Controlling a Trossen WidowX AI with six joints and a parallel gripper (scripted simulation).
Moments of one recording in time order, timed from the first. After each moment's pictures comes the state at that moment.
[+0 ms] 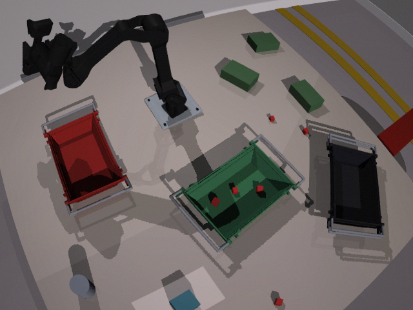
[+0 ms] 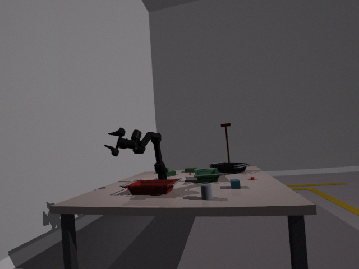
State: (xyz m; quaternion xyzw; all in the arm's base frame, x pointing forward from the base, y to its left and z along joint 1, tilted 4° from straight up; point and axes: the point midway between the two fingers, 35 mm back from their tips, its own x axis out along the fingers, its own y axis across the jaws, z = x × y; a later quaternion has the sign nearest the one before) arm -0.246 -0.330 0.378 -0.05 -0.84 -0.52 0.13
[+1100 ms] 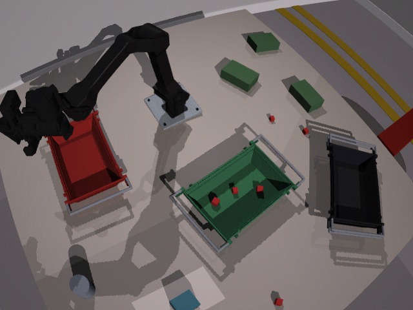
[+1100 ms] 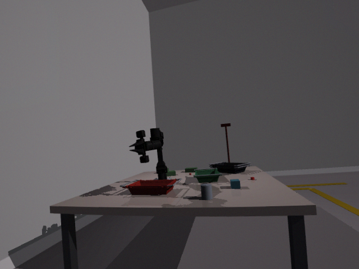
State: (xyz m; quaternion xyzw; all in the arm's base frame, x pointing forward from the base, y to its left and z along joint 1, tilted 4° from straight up) arm -0.029 -0.493 0.333 0.32 -0.67 -0.60 0.29
